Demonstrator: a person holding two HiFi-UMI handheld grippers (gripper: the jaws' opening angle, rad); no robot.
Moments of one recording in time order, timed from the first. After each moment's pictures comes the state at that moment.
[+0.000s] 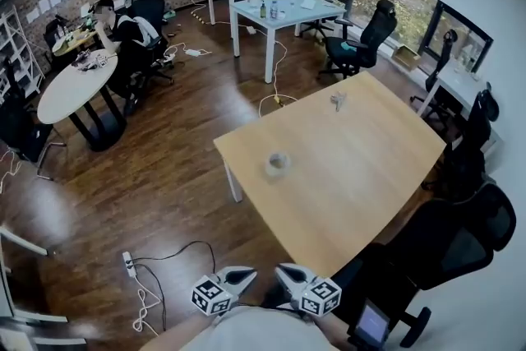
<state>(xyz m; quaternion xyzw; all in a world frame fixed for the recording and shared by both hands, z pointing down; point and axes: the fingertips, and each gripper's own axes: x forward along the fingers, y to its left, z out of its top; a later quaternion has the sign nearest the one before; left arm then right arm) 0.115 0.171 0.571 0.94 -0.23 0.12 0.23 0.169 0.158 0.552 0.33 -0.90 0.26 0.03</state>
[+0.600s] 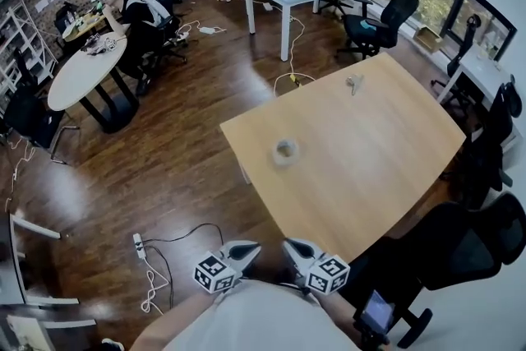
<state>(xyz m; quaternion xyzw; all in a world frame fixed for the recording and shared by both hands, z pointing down) 0.131 0.105 0.559 0.93 -0.26 0.13 0.22 0.194 0.088 0.545 0.32 -0.91 0.28 -0.01</state>
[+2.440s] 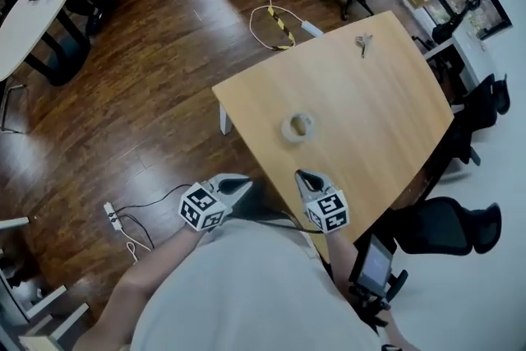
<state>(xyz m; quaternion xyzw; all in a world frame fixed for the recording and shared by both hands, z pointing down) 0.035 -0.089 0.582 0.94 -0.18 0.11 0.28 0.160 -0.107 0.595 0.42 -0.84 0.17 0.30</state>
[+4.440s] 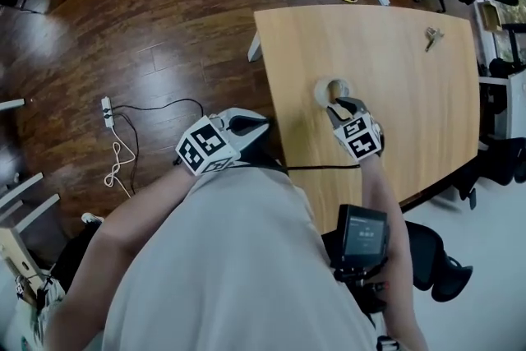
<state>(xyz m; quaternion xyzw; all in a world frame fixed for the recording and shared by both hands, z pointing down) 0.036 -0.129 0.581 0.92 -0.24 0.12 0.29 0.193 -0.227 0.664 0.19 -0.81 0.08 0.55</state>
